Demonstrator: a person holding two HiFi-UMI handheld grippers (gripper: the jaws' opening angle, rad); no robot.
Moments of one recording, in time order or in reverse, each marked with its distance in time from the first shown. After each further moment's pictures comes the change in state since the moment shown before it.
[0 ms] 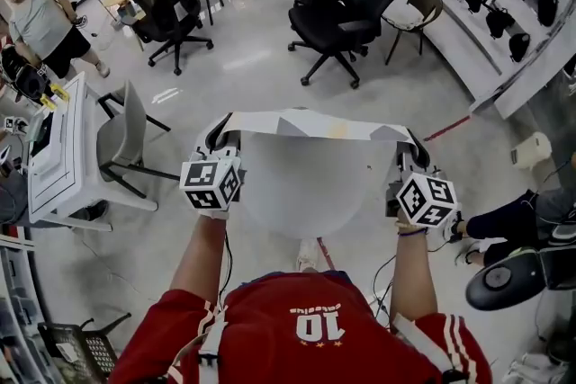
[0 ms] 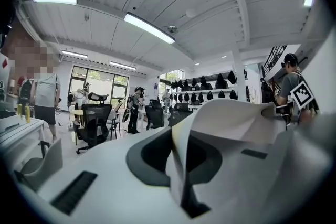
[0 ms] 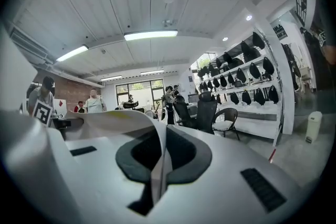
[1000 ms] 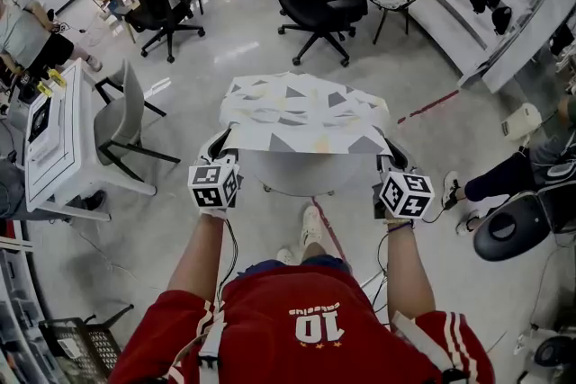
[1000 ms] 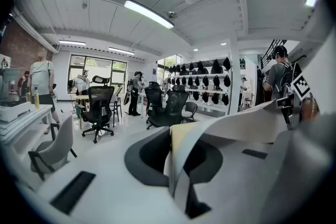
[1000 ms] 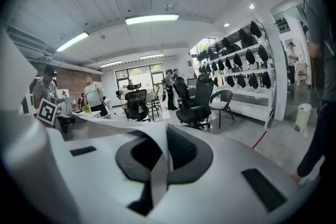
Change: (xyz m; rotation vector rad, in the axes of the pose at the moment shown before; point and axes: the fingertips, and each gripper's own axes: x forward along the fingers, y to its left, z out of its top) left arm -0.125 -0.003 -0.128 -0.004 0.181 -0.026; right arm -0.117 0.049 -0.128 0.000 0.192 -0.020
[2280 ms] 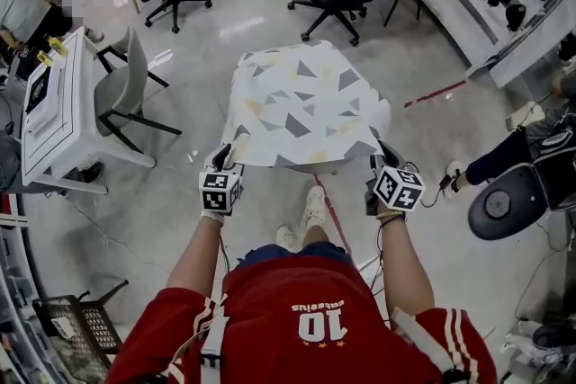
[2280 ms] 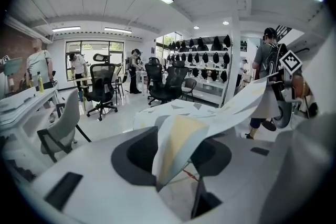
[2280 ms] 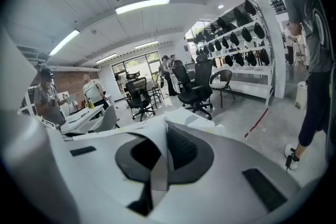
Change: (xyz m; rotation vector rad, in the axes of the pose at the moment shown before) left arm -0.053 0.024 -0.161 0.015 0.249 -0.012; right arm 0.009 0.033 -0.102 0.106 0.147 0.014
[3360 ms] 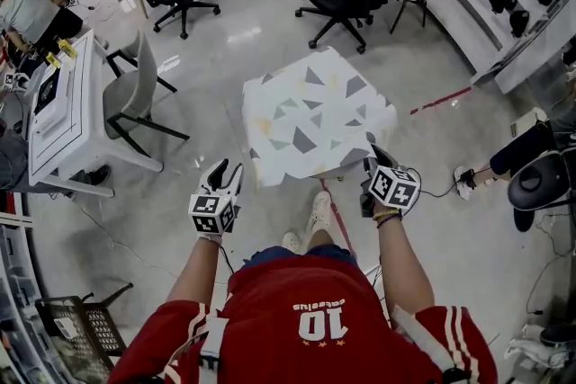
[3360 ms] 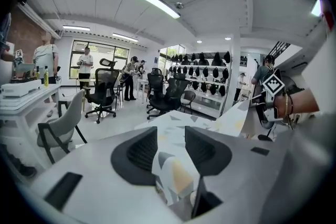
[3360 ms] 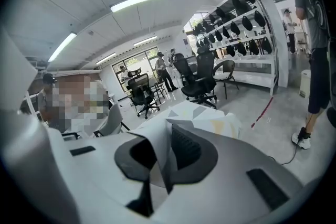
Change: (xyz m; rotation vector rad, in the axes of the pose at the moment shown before) left arm -0.056 0.006 0.014 -0.087 -0.134 -0.023; right arm 0.028 0.020 -0.017 0.064 0.063 0.042
